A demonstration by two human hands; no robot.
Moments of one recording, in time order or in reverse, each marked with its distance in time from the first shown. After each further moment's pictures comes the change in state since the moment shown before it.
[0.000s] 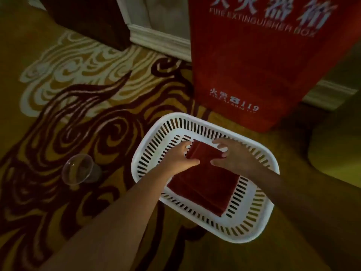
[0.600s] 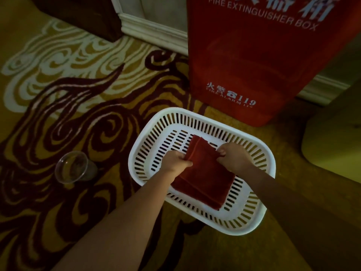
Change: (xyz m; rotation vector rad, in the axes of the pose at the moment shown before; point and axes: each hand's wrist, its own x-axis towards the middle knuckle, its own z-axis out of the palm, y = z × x) left_hand 0.006 -0.022 0.021 -0.147 0.069 -0.129; right_hand 0.012 0.020 0.019 -0.274 0.058 0.211
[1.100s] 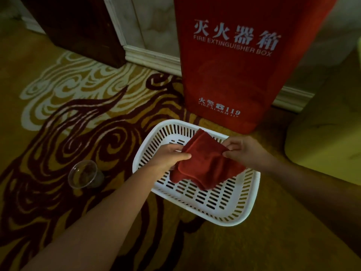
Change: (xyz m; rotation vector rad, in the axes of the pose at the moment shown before) left_hand -0.051 0.037 -0.046 -0.318 -0.165 0.146; right_hand -0.068 0.001 -0.078 0.528 -0.030 -0.276
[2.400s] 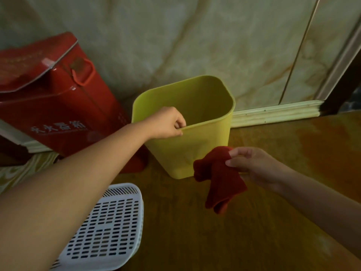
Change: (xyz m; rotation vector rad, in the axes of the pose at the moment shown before) left_hand -0.051 0.269 0.355 1.289 -0.299 0.798; right_hand -0.280 0.097 -0.242 0.855 0.357 0.168
